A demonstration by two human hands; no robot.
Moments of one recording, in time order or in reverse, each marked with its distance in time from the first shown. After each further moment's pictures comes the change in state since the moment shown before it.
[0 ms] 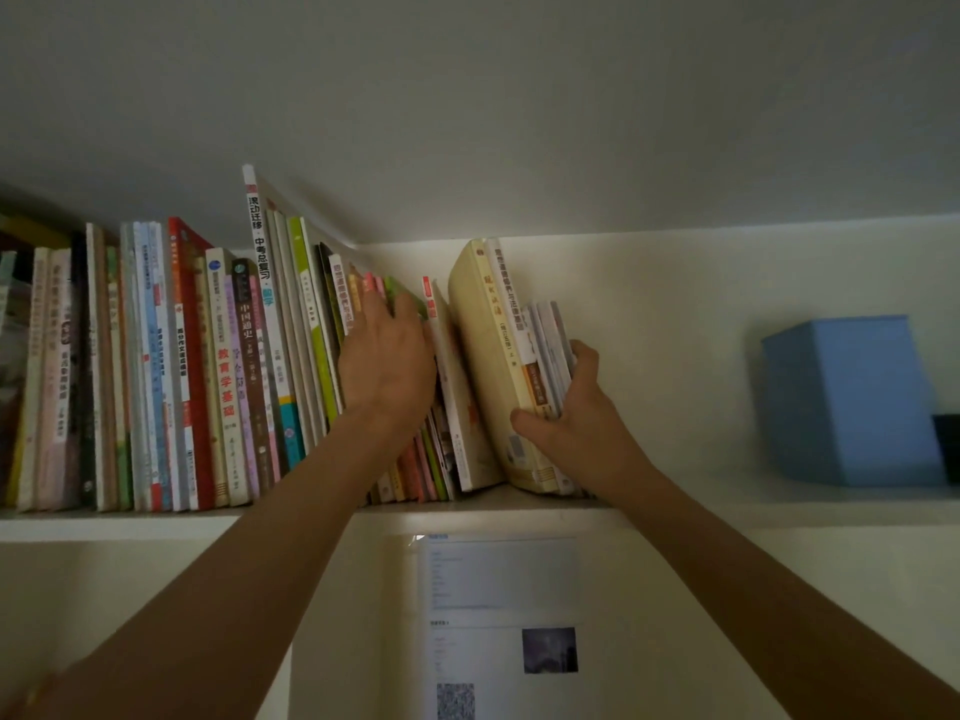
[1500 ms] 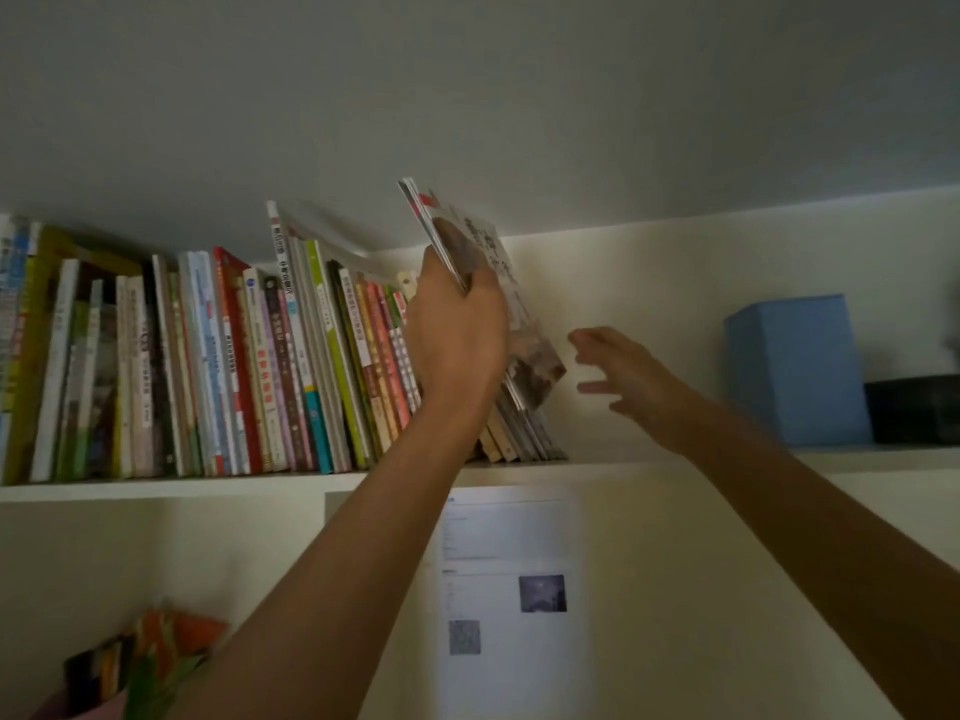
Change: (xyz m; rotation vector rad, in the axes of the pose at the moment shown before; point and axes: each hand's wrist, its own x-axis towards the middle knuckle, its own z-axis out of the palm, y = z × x) left_hand -0.047 0.112 -0.099 -0.913 0.114 -0.313; right_hand -0.020 -0.031 -0.089 0.271 -0.142 0.284
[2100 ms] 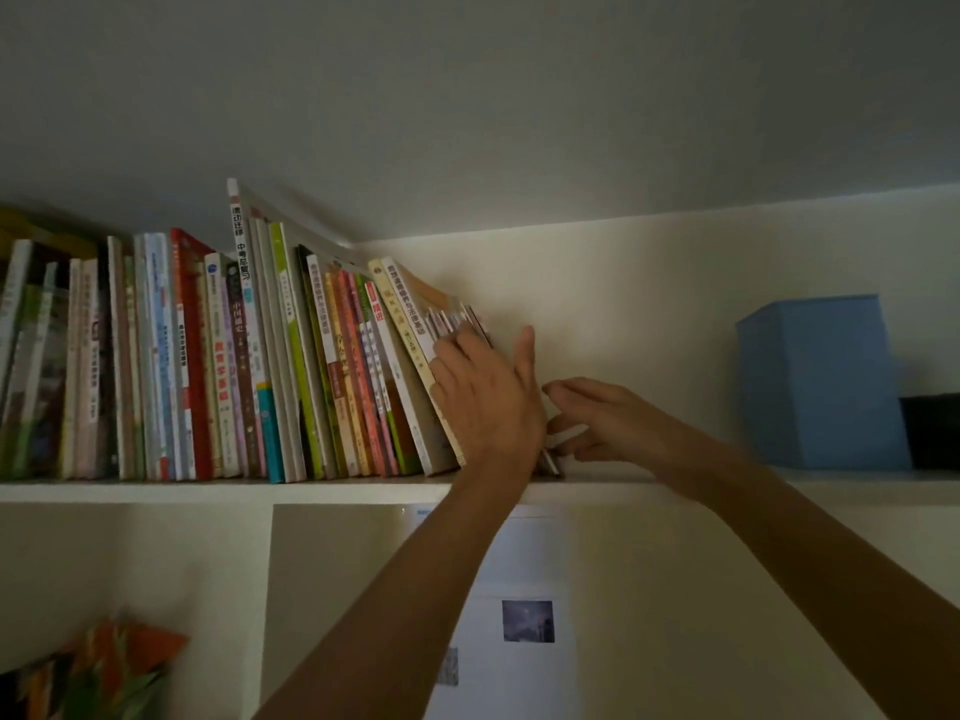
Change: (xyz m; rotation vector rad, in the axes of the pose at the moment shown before) left_hand -0.019 -0.087 0.075 0.595 0.050 0.054; right_hand 0.001 0.034 -0.007 -0.114 -0.284 0.014
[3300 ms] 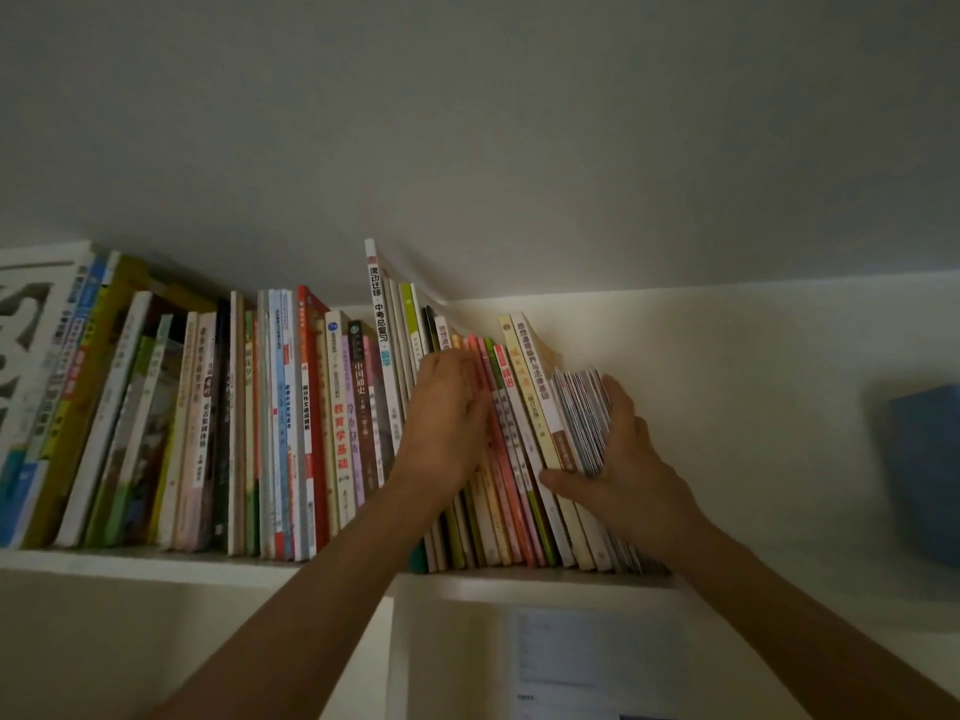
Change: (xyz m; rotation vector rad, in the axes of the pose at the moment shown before) left_hand 0.111 -0.124 -0.085 -0.201 -0.225 0.290; right_hand 0.075 -0.036 0.104 -0.399 0.362 -0.177
